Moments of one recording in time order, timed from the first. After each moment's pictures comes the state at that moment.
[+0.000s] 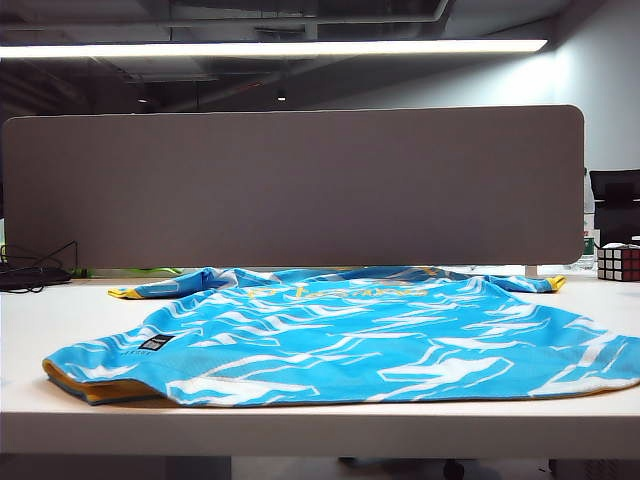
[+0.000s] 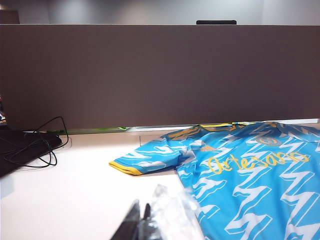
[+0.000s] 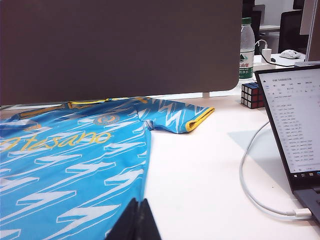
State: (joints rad) left arm 0.11 0.02 0.01 0.21 0.25 -0.02; right arm -0.09 0.00 0.01 0.07 -0.07 0.08
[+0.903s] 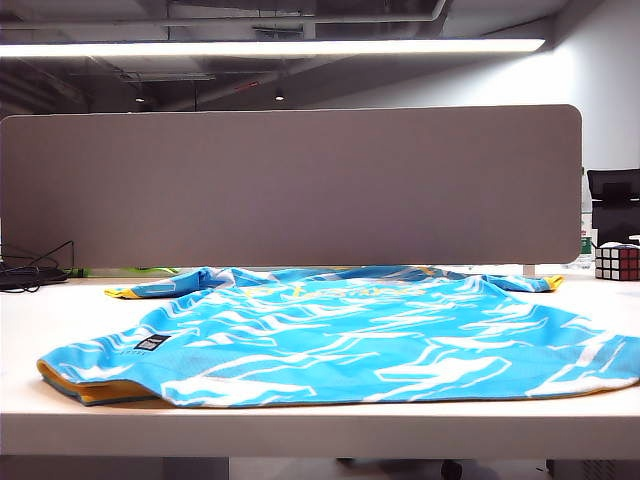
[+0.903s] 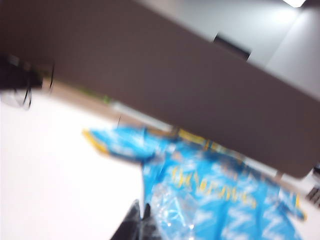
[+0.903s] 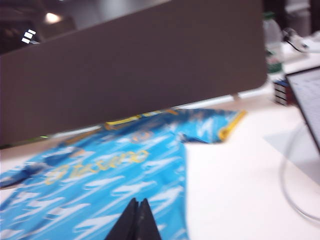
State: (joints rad) left arm 0.11 0.17 0.17 0.07 0.19 -0.48; right arm -0.09 0.12 0.20 -0.01 -0.12 0.28
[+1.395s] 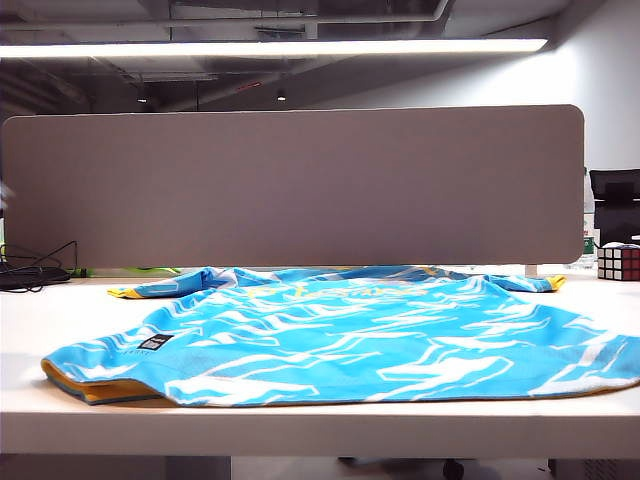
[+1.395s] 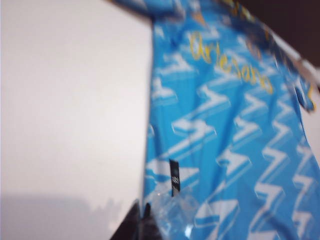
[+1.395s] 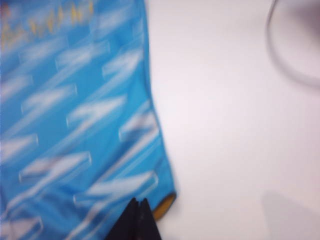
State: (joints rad) left arm 0.11 0.89 0.39 0.00 0.45 -0.47; right arm -0.15 0.78 0.57 -0.46 -0.21 0.16
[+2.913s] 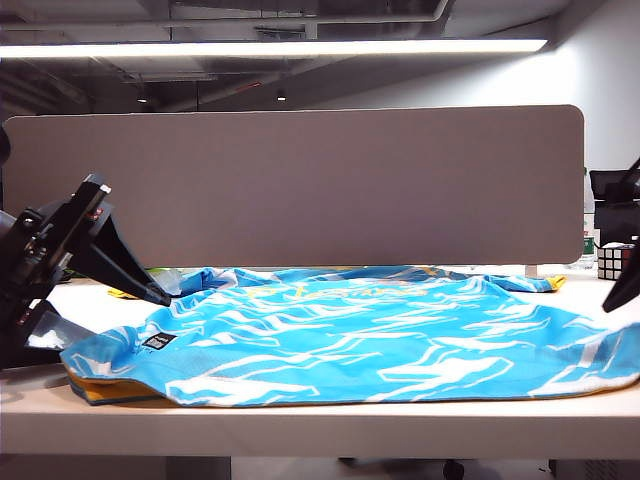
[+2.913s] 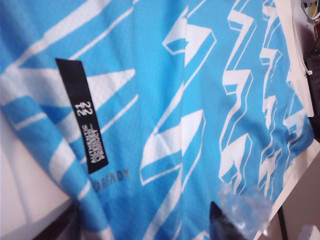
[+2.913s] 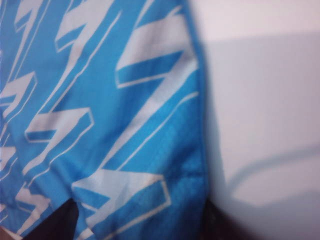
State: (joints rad) left arm -0.11 1.59 0.53 0.18 0.75 -0.35; right arm -0.21 1.51 0.68 -0.35 -0.65 0.10
